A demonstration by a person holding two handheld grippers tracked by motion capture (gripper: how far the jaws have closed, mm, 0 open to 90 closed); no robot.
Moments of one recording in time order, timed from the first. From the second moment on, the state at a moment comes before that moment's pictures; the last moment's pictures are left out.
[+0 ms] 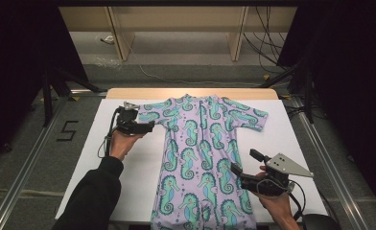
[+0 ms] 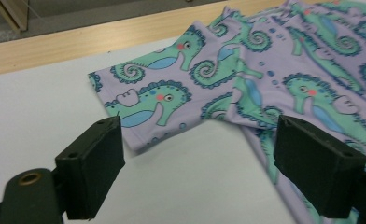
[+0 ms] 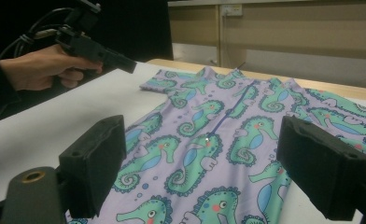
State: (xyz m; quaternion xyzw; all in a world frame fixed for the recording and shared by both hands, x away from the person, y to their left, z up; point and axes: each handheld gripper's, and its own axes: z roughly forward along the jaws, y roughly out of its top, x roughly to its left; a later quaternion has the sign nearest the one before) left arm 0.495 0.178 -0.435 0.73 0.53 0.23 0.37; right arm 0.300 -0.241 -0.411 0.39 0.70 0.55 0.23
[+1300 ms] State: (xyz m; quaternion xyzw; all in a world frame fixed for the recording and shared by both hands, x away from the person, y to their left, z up) left arm 0.592 0.193 -0.469 0.72 0.60 0.18 0.28; right arm 0.301 -0.240 -0.411 0.39 0.70 0.56 0.22
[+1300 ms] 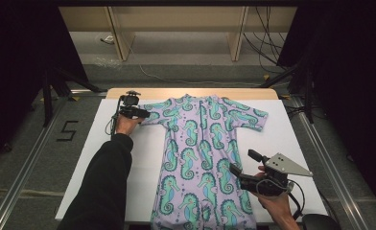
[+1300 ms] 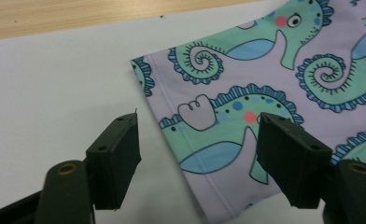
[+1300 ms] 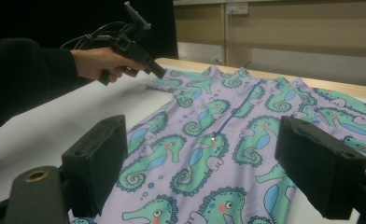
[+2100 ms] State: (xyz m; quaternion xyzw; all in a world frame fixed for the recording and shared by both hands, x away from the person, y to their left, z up) left arm 0.601 0.180 -0.481 0.72 0.61 0.19 0.26; right arm 0.301 -0.240 -0.411 0.38 0.70 0.56 0.22
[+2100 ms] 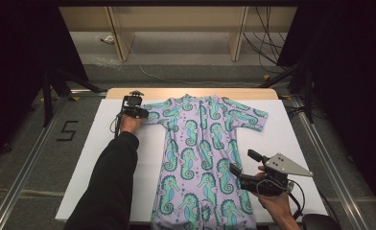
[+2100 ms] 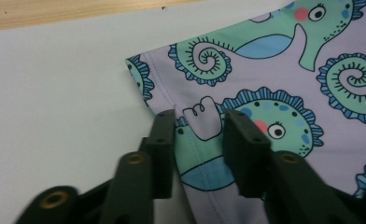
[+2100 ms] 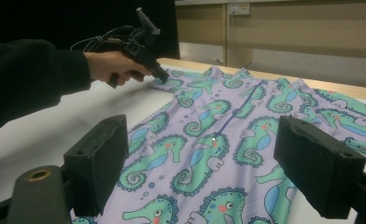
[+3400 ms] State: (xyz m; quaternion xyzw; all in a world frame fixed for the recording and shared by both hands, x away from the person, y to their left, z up) left arm 0.585 0.092 -0.400 0.79 0.46 0.22 0.36; right arm 0.301 -0.241 -0.410 0.38 0.70 0.56 0.23
